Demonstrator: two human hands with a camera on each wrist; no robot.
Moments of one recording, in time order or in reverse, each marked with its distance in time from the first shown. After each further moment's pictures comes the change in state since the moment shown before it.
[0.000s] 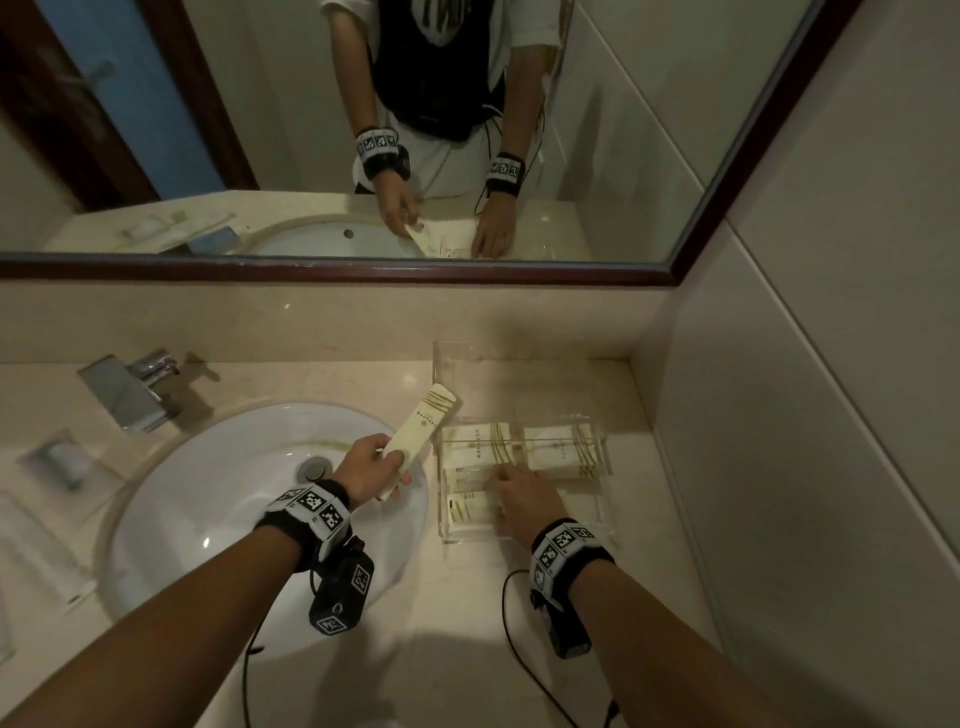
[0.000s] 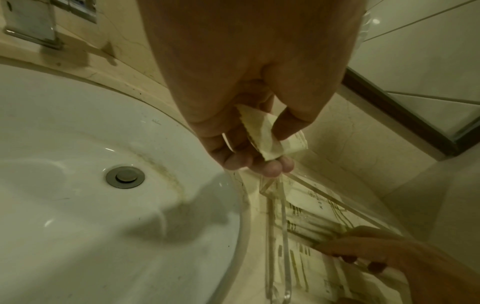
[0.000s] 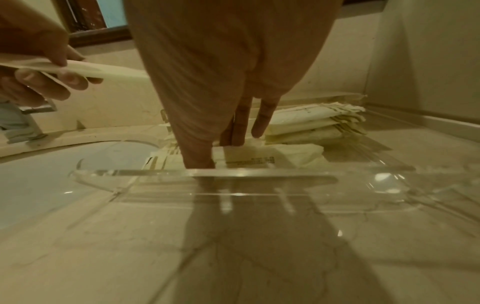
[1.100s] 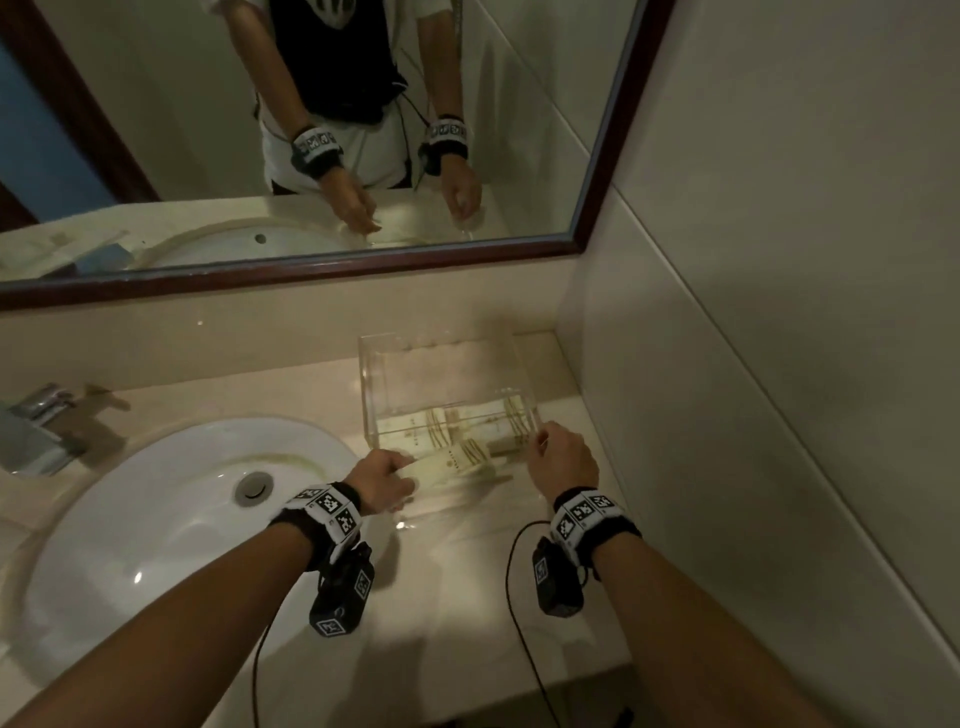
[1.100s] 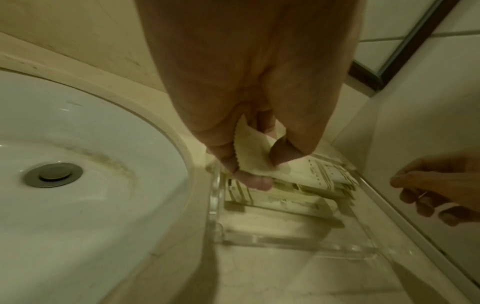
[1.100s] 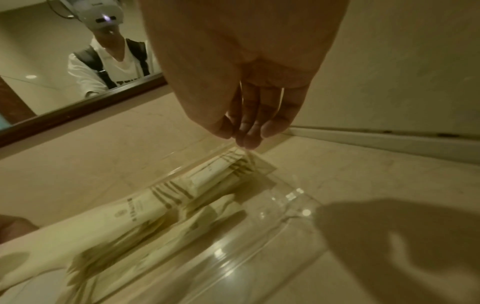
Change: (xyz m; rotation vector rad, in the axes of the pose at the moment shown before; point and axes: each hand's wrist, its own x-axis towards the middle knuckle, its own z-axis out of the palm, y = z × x) left_hand 0.004 0.013 0.079 0.384 -0.267 0.081; right_hand -0.067 0.064 -0.046 0.429 0.383 0.704
